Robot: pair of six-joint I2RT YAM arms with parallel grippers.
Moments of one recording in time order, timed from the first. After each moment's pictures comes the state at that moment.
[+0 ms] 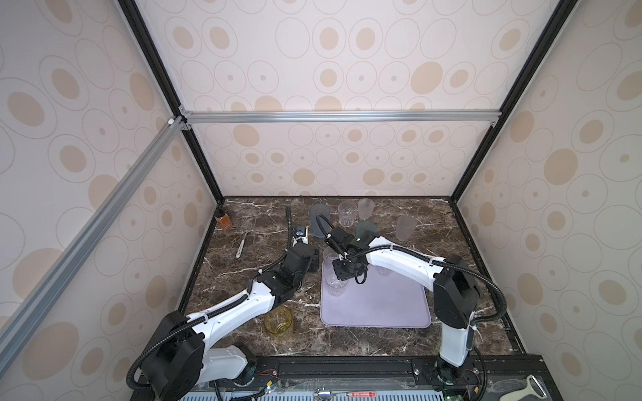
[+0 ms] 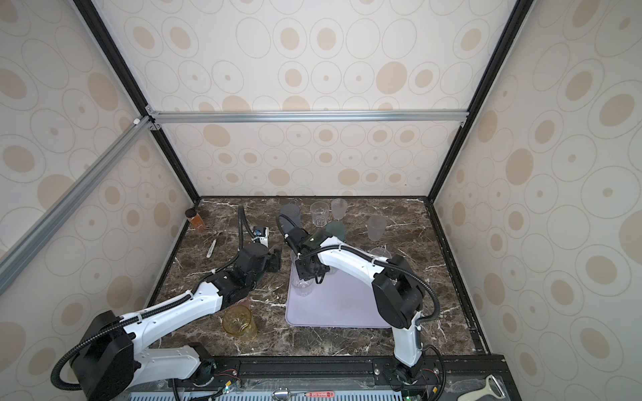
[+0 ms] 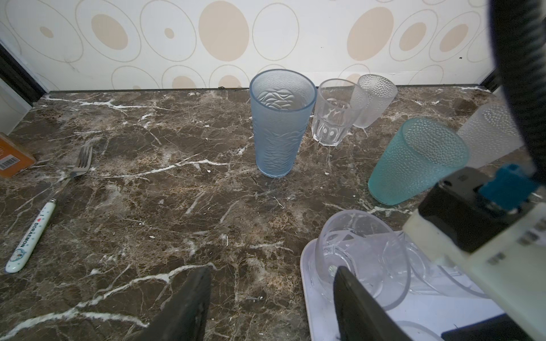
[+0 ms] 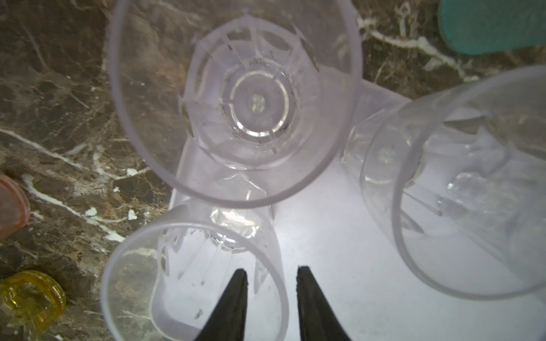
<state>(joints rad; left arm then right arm) -0.70 1.25 0.75 -0.02 -0.48 -0.37 0.84 1.91 1.58 -1.00 0.08 0.51</state>
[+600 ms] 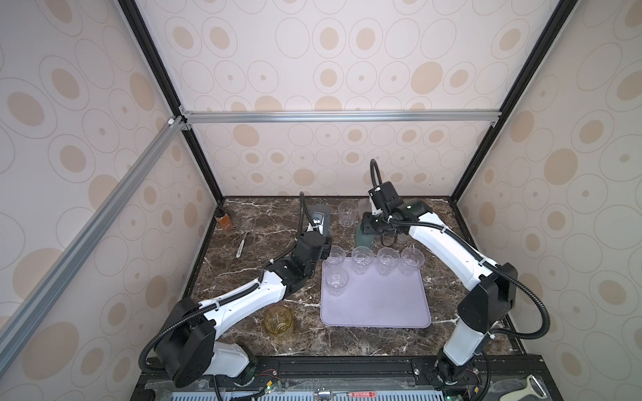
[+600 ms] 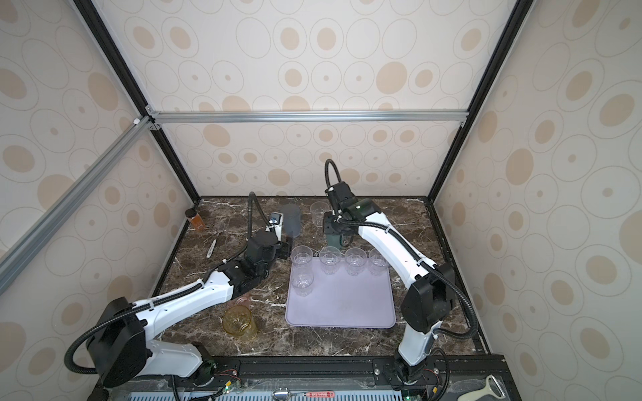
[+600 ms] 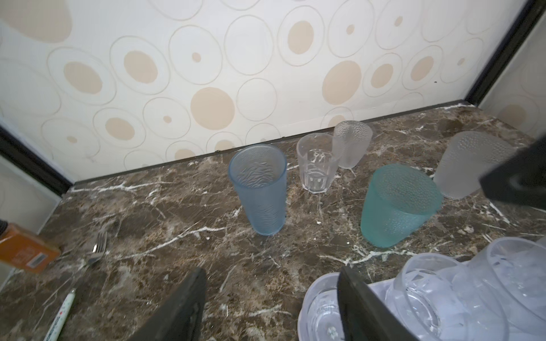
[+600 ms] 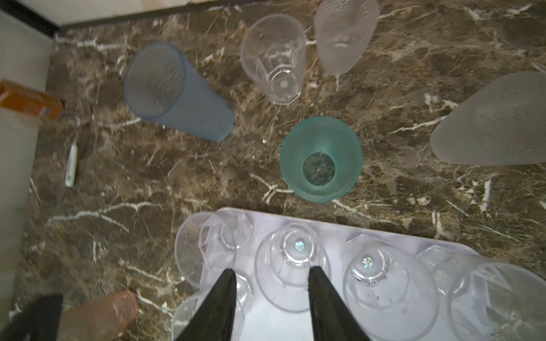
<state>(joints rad) -0.76 1.39 0.93 0.10 -0.55 -0.09 0.51 1.75 1.73 -0.92 0.04 0.53</state>
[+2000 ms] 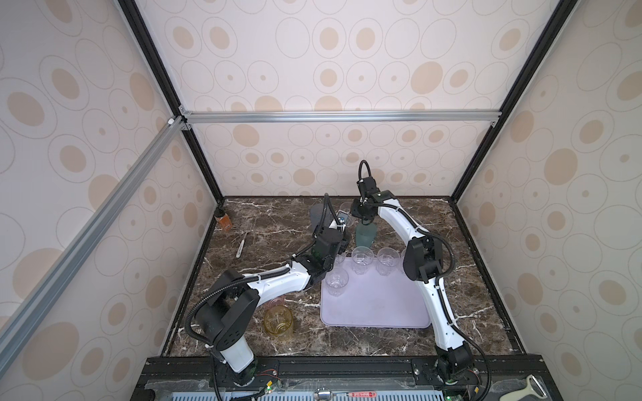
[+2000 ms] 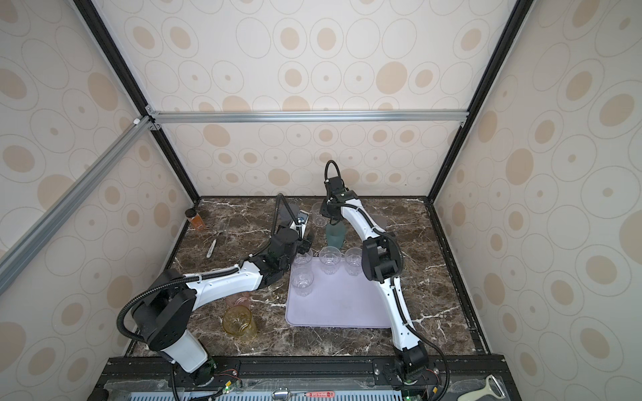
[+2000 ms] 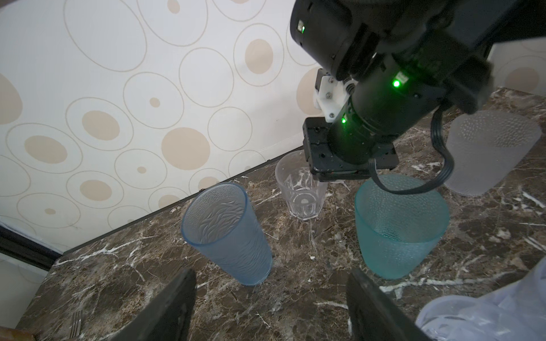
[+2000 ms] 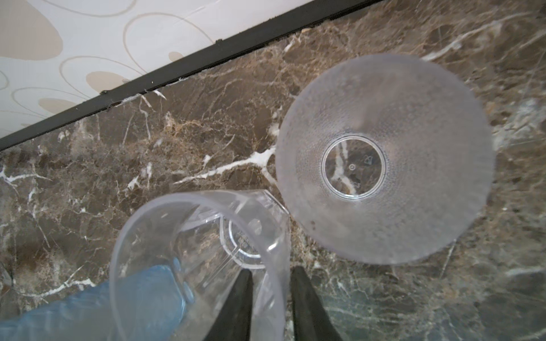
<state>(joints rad) -0.78 1.66 1.01 0.36 -0.55 0.12 0.37 2.55 2.43 -0.83 -0.02 0.61</state>
